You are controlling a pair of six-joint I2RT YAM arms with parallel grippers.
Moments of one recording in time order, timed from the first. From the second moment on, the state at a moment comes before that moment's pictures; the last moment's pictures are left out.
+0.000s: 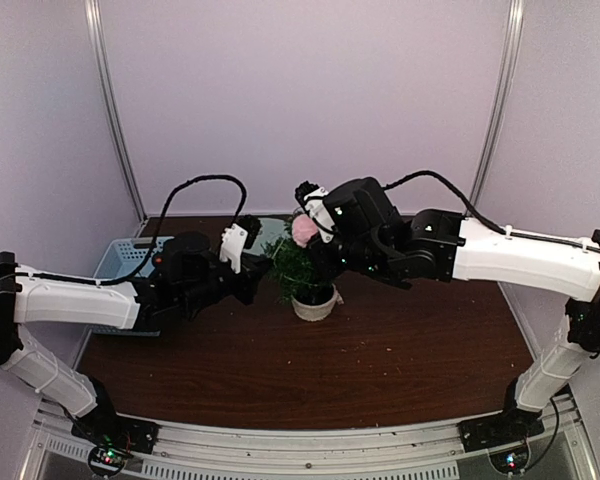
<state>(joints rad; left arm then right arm) -0.87 1.41 0.74 0.44 -0.08 -0.08 1.09 1.61 1.48 -0.44 0.46 0.15</state>
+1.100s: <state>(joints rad) -0.90 1.43 0.84 0.26 -0.03 -0.07 1.07 1.62 1.45 -0.45 0.49 0.17</state>
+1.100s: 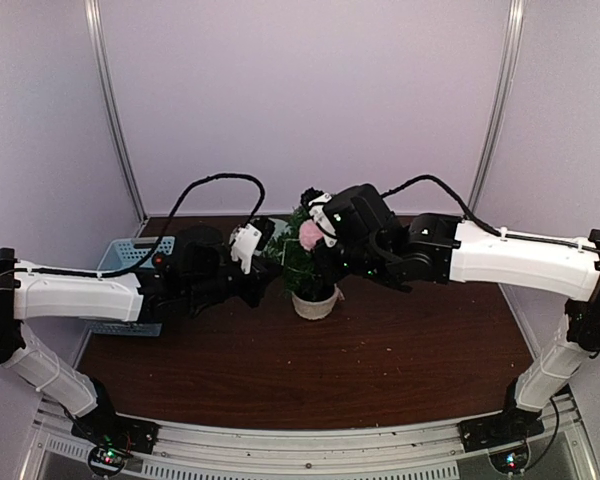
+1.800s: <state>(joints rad) -0.95 1.43 0.94 0.17 0.02 -0.04 1.08 1.57 1.36 -0.45 0.48 0.22</state>
